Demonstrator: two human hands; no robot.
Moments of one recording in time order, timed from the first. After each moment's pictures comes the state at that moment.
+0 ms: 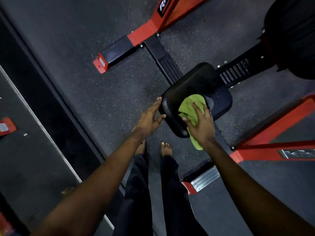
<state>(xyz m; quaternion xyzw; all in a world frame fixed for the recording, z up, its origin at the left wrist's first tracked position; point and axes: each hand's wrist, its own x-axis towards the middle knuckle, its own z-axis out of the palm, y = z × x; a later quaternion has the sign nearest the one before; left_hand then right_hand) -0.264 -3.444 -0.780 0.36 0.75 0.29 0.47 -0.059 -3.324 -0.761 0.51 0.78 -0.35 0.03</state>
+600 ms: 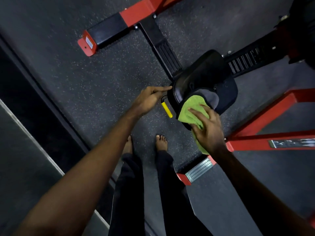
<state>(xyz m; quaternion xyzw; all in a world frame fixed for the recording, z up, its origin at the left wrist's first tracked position) -0.328 -3.440 -0.796 0.28 0.66 0.38 0.59 -0.064 -3.377 -0.751 0.44 0.86 -0.27 0.03</state>
